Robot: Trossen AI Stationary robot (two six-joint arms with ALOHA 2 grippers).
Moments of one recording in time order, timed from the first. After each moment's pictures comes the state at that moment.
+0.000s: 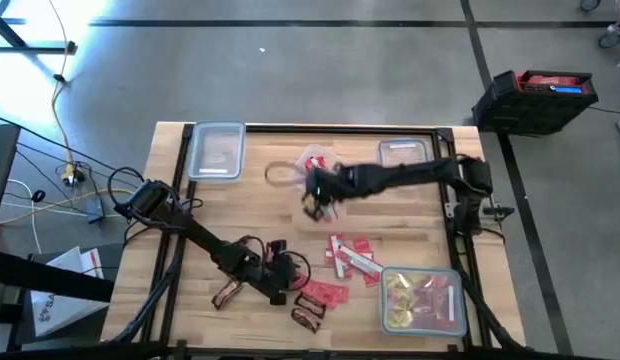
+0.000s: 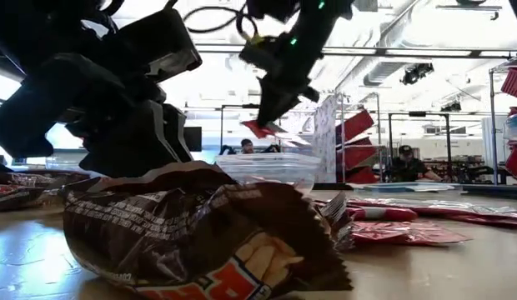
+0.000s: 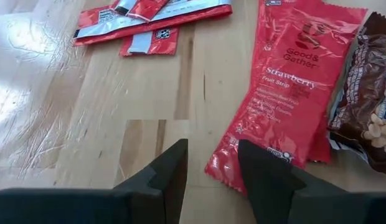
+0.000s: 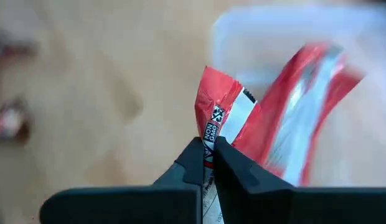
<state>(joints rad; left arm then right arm) -0.54 1.87 0.86 0.15 -0.49 -0.34 -0.11 1.89 1.49 -0.56 0.26 0.38</state>
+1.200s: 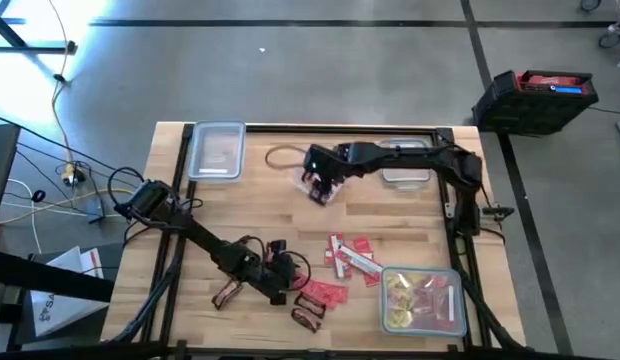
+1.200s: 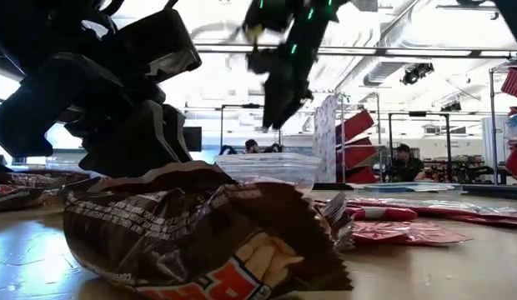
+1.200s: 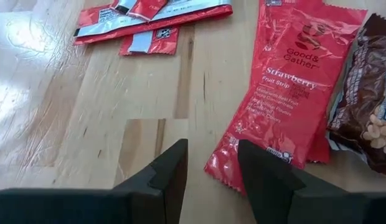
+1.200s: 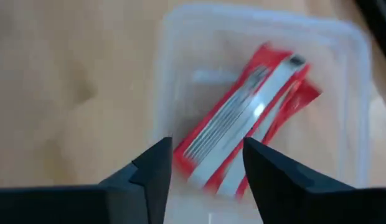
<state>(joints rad) -0.54 1.87 0.86 0.15 -0.48 -0.35 -0.13 1.91 1.64 -0.89 0.14 0.21</state>
